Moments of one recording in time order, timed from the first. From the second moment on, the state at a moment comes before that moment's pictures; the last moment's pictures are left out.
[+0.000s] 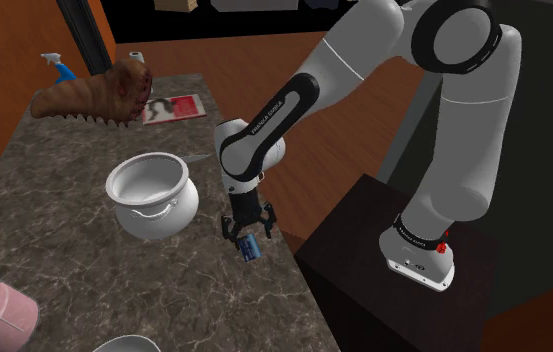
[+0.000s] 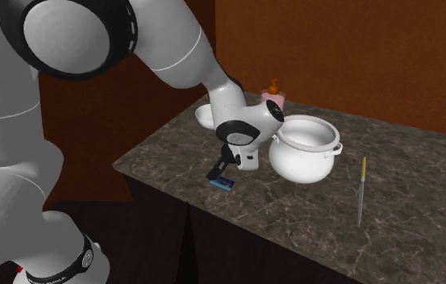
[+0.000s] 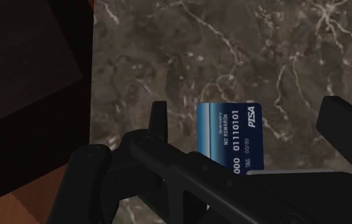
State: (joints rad) arm 0.16 0.36 0.42 -2.22 0.42 2.20 0.71
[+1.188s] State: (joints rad) arm 0.18 0.49 0.41 -2.19 0.41 2.29 0.70
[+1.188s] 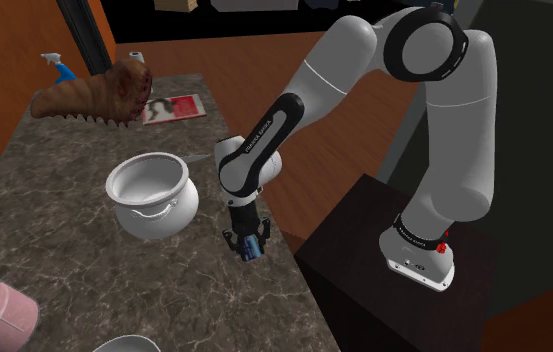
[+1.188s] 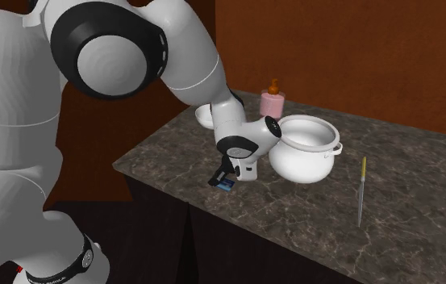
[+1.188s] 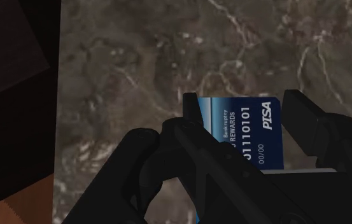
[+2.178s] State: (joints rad) arm 0.16 0.33 0.43 -2.20 0.44 2.15 0.74
